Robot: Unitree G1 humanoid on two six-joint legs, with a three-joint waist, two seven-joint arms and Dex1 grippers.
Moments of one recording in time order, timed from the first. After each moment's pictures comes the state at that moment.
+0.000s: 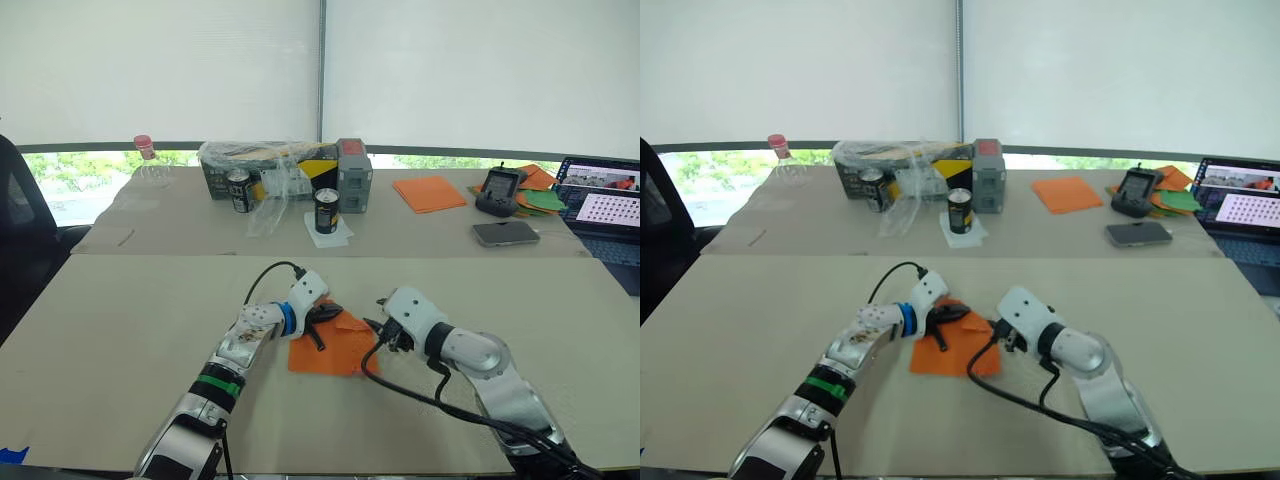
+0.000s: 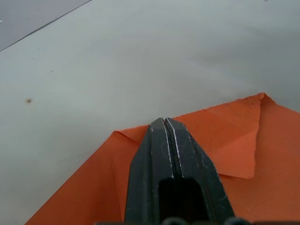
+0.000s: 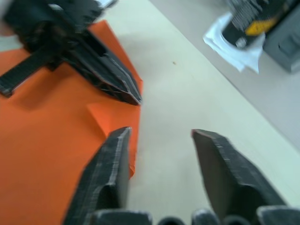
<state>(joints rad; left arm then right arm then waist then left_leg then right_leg) -0.59 0.23 -0.28 0.42 -0.06 0.25 -0.77 -0.21 -0.43 0.18 -0.42 -0.11 0.58 0.60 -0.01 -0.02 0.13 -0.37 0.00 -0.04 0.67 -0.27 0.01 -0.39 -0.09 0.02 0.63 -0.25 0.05</state>
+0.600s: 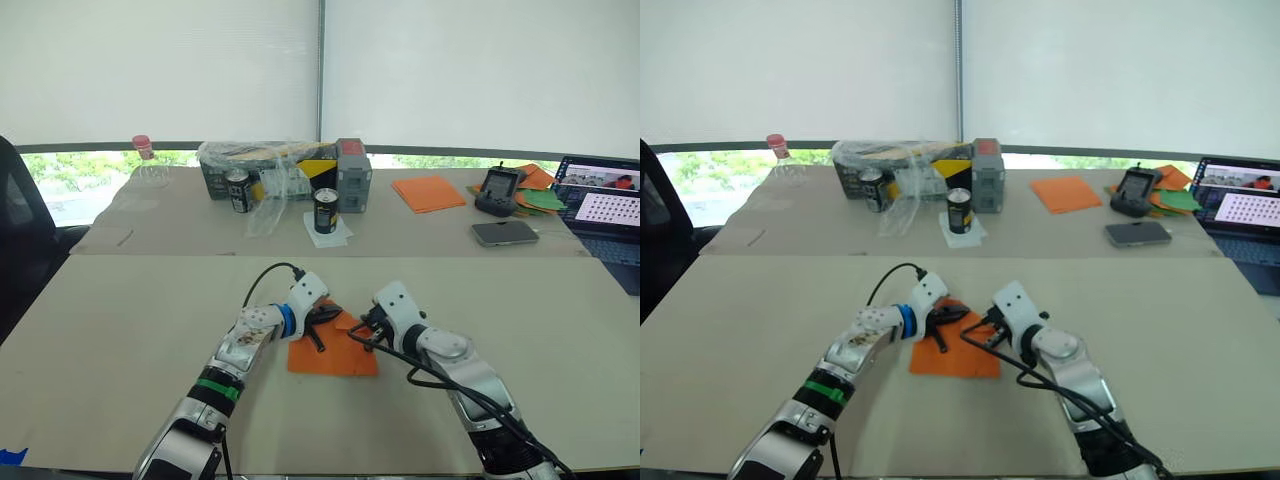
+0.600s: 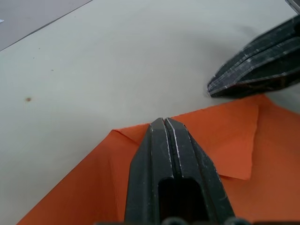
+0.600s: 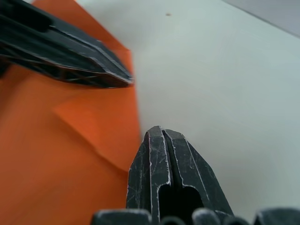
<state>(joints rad) -0.56 0.23 -0.28 0.38 -0.06 0.26 -0.75 -0.29 -0.29 0.19 -0.23 -0.03 0.73 0.52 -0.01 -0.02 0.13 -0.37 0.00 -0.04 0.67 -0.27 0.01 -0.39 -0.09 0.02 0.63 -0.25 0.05</state>
